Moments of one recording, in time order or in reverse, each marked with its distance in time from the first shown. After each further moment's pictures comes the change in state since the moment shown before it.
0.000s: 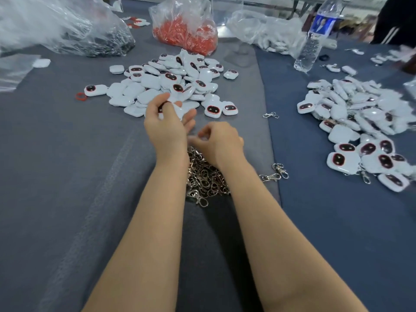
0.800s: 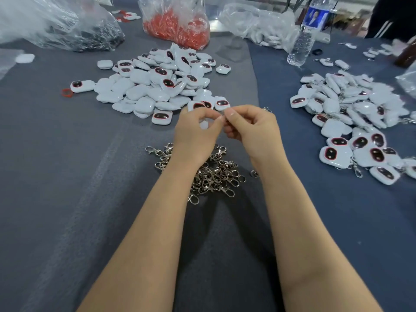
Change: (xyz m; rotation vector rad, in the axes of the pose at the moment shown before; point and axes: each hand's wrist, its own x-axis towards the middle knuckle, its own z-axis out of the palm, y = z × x) left_hand -0.018 -0.022 0.008 0.811 -0.512 0.261; right_hand -0.018 0.042 -0.045 0.968 0.147 -0.060
